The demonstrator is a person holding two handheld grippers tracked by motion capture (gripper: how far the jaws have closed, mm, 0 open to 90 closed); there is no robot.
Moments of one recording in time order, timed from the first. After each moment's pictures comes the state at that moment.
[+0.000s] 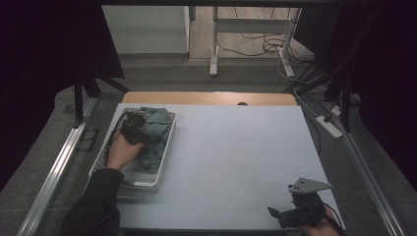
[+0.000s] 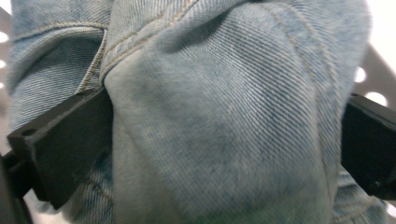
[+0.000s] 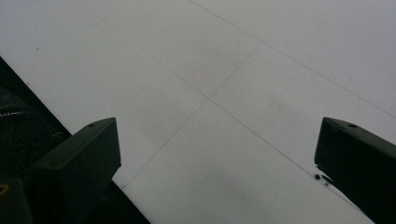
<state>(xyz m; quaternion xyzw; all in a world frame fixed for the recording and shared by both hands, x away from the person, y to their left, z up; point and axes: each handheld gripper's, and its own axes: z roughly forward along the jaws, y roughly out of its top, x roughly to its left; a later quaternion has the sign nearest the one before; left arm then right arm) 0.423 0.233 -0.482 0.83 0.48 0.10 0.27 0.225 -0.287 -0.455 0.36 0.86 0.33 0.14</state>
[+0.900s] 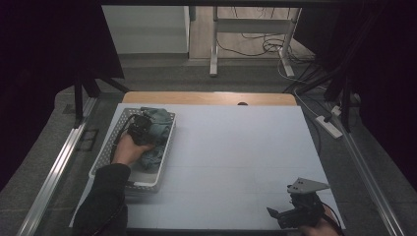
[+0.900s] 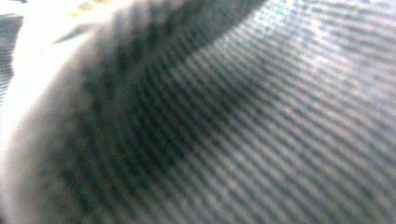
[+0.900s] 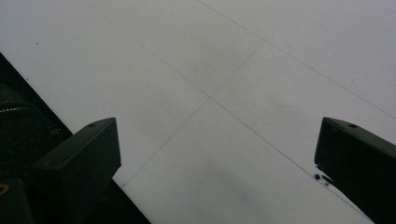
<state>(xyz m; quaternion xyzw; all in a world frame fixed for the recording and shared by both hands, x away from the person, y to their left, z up) 0.441 0.223 -0.507 0.83 0.51 0.07 0.22 0.225 -0.285 -0.455 0.36 0.87 0.32 0.14</state>
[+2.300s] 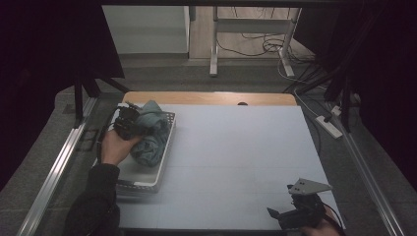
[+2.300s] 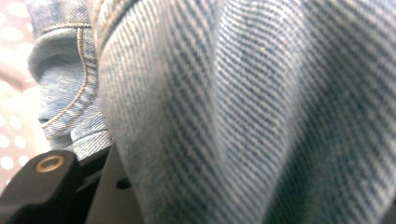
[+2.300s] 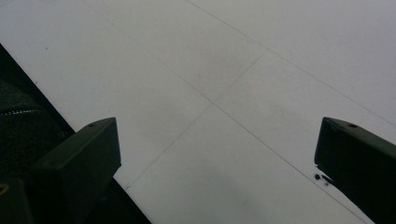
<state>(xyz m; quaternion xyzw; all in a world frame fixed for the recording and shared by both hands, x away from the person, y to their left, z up) 0.410 0.245 -0.441 0.80 0.52 0.07 0.29 0.223 -0.287 -0.453 0.35 0.86 0.34 0.15</state>
